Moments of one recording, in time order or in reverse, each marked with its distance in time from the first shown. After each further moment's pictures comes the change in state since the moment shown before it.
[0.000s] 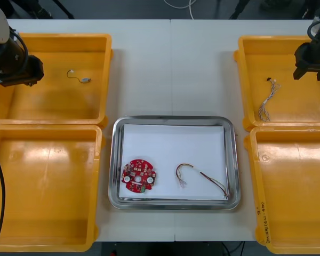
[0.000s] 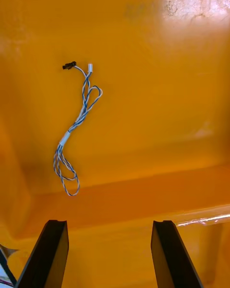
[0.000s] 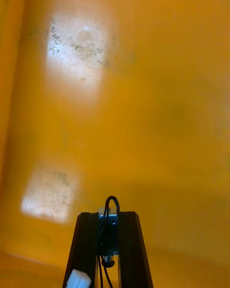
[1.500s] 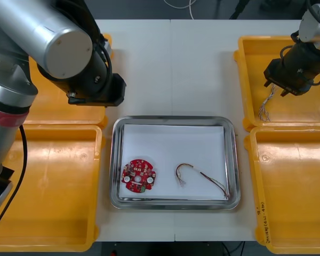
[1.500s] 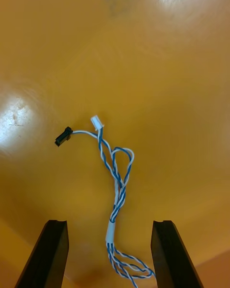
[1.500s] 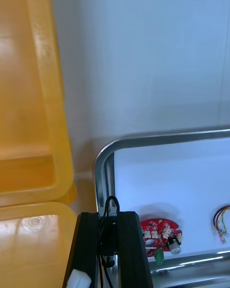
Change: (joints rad) right arm -0.012 0.159 -0.074 0.348 0.125 -0.411 -0.349; left arm 0.111 -0.109 -0.386 -0.846 0.263 0.420 0.454
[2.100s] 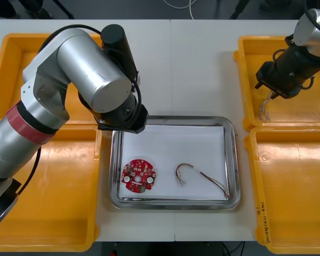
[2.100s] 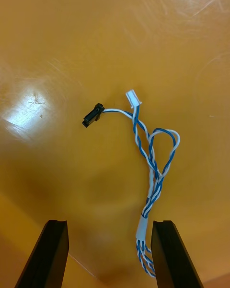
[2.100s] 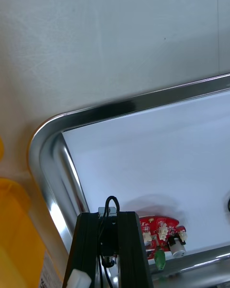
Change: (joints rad) right arm 0.006 0.026 -0.019 0.022 -0.047 -0.033 0.000; left arm 0.000 -0.014 -0.244 0.095 0.014 -0.144 0.000
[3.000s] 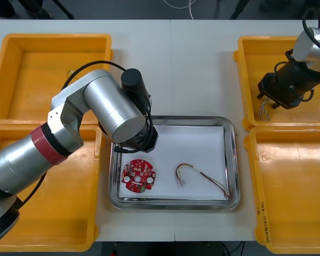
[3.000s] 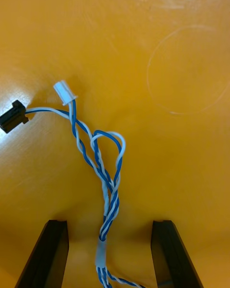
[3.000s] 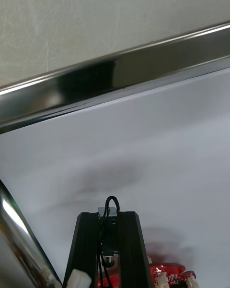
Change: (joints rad) right arm 0.067 0.000 0.001 0.000 0.003 -0.056 0.000; left arm 0.052 -0.017 -0.162 0.110 -0.045 -0.217 0.004
